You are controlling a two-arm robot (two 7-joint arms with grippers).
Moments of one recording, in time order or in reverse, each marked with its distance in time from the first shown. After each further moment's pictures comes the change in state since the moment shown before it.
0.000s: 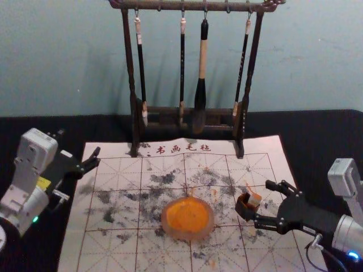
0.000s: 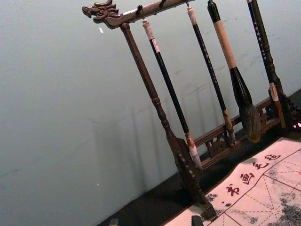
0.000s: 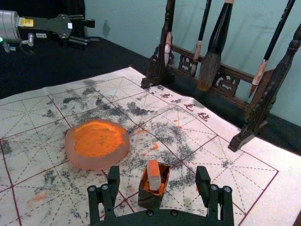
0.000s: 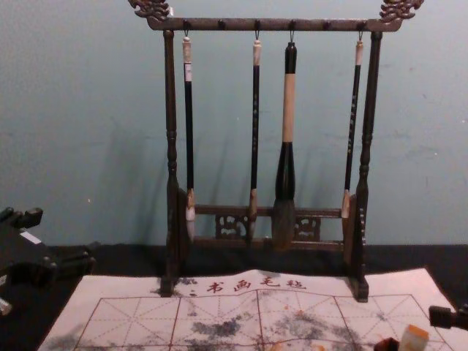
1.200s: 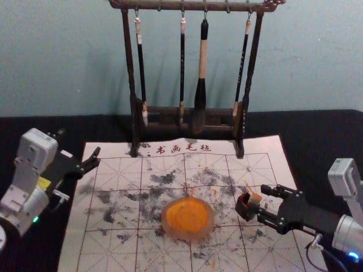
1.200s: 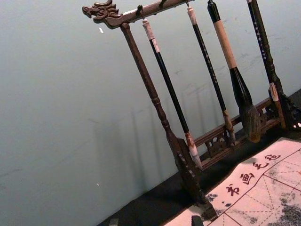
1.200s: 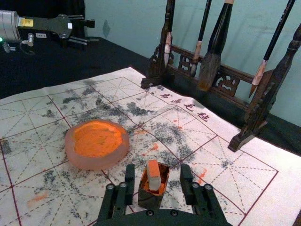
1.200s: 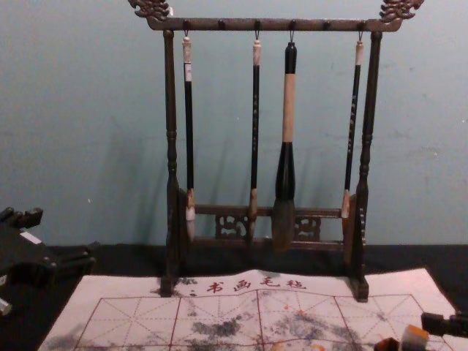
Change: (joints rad) left arm 0.000 0.000 0.000 0.000 0.000 0.000 0.000; right arm 0.000 0.000 0.000 -0.001 0.000 0.000 -0.001
